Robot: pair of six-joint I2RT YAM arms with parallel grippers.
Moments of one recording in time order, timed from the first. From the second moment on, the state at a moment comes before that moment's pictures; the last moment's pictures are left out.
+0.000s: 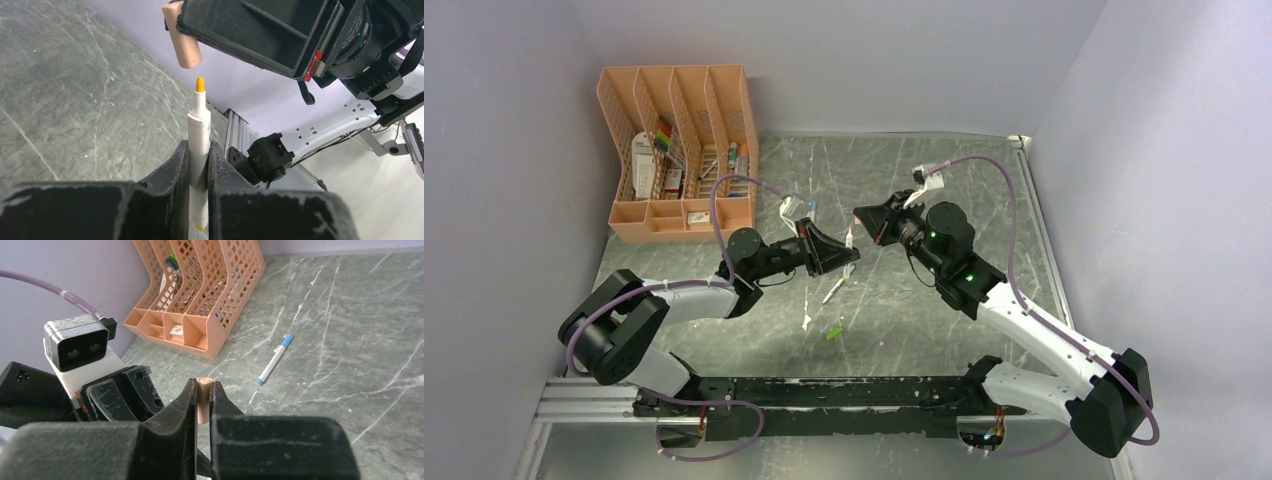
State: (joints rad) left arm -0.71 1.48 0.54 1.13 0.58 -0.79; right arm 0.69 1.04 0.79 0.18 0.04 0.48
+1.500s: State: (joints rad) left arm -0.73 1.55 0.63 1.30 0.64 -0.88; right arm 0.68 0.92 0.67 0.35 -0.08 0.50
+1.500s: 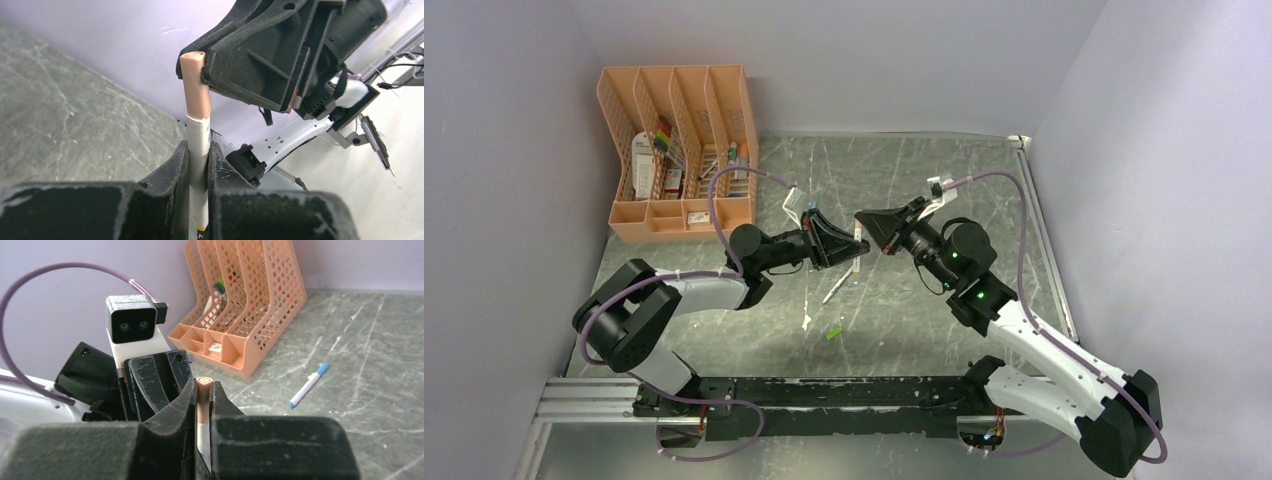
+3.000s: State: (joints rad) left arm -0.72 1.58 0.77 1.30 0.93 -0.75; right arm 0.69 0.90 0.80 0.23 -0.19 0.41
